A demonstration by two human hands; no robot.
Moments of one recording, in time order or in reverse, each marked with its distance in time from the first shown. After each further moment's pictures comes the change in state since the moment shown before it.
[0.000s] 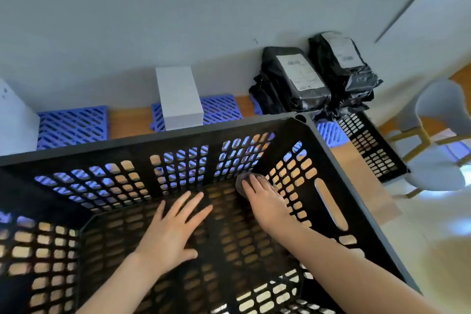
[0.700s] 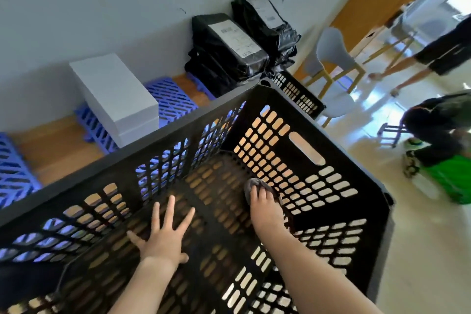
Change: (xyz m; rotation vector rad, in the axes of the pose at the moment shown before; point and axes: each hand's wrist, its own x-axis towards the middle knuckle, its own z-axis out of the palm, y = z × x) left_hand 0.020 -0.036 0.037 -0.065 -0.466 -0.017; right_hand -0.062 -0.065 0.048 0.029 -0.250 0.775
